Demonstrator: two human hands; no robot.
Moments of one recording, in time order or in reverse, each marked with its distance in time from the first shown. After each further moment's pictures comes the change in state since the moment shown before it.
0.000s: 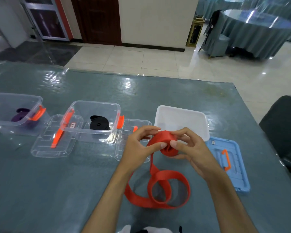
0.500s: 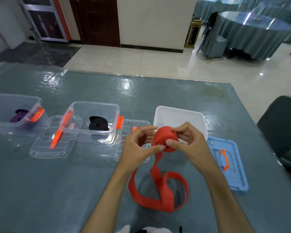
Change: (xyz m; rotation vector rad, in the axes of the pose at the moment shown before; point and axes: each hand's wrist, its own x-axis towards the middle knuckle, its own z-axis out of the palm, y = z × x) left_hand -0.006 0.004 0.000 -0.162 -0.028 -0.005; right_hand 0.001 -0.013 0.011 -0.160 0.098 -0.240
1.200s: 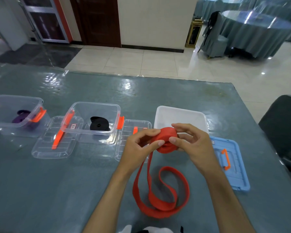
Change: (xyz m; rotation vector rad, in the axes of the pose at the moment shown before) left_hand 0.000 -0.001 -0.002 0.037 0.025 0.018; right_hand -0.001 0.003 -0.004 0.028 0.033 0.018
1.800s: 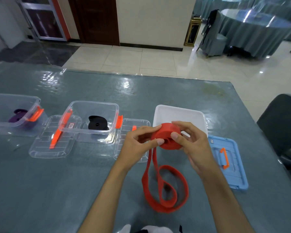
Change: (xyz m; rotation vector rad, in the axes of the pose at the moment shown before) left_hand 0.010 0.004 -0.001 -0.089 -0.074 -0.064; right_hand 0.002 0.008 0.002 0.149 0.001 0.020
